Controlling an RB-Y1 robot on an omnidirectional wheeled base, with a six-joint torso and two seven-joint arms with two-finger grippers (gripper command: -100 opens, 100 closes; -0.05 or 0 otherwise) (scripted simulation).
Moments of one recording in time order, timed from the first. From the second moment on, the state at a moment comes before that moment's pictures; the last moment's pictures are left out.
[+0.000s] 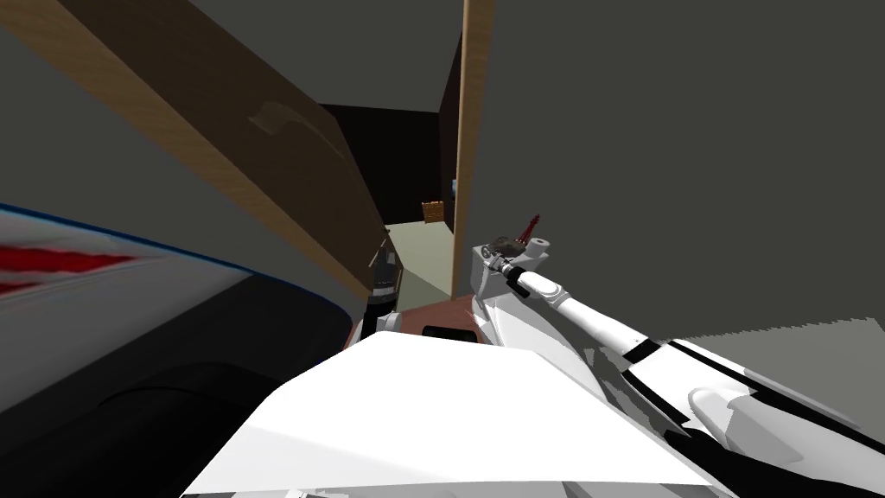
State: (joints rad) left arm 0.53 -0.03 -0.04 -2.20 -0.04 -0.54 -0.17; right arm -0.36 -0.92 0.63 -1.43 1.08 0.03 0.45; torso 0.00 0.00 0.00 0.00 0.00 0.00
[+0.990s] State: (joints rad) left arm 0.53 -0.03 -0.04 -2.20 -0.04 -0.54 -0.17; right arm -0.38 -0.94 0.68 -1.44 1.30 0.10 0.18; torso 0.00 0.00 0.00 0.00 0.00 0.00
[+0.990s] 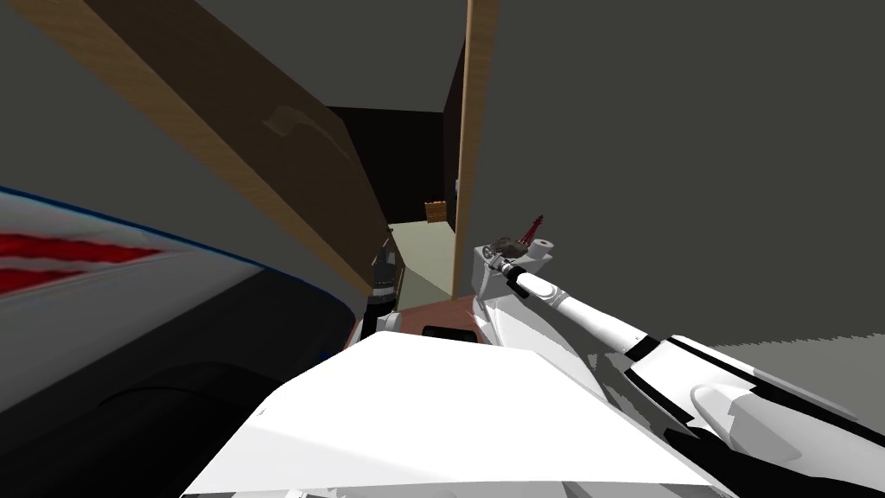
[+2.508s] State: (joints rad) left arm 0.53 -0.03 -0.04 -2.20 -0.04 -0.54 -0.17; right arm -0.34 -0.91 0.60 -1.43 0.97 -0.01 0.55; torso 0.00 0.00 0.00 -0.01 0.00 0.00
